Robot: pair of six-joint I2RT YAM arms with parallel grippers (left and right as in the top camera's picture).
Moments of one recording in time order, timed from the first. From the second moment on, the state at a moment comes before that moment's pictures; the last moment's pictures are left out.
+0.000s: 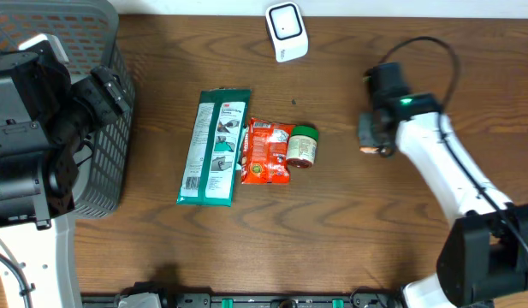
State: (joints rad) left arm 0.16 1.21 1.59 -1.03 0.08 -0.33; right arm 0.24 1.70 1.29 -0.91 0.29 0.27
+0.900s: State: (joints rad) left arm 0.16 1.21 1.59 -1.03 0.08 -0.33; right arm 0.49 1.98 1.28 -0.82 0.65 0.17
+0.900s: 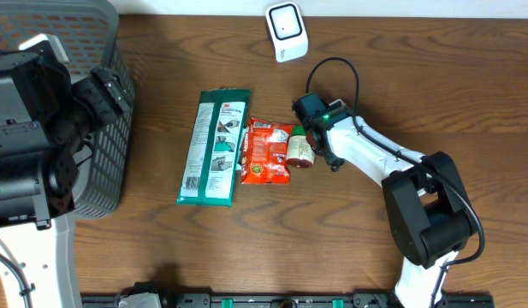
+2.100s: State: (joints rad) left arm 0.16 1.21 1.59 -1.03 0.08 -0.33; right arm 0.49 1.91 1.30 -0.83 0.54 0.17
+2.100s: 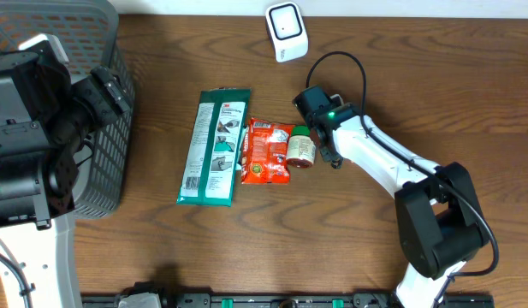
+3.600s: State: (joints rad) left arm 0.16 1.21 1.59 -1.03 0.08 -0.33; right arm 0.22 1.80 1.11 -0.57 0.01 0.13
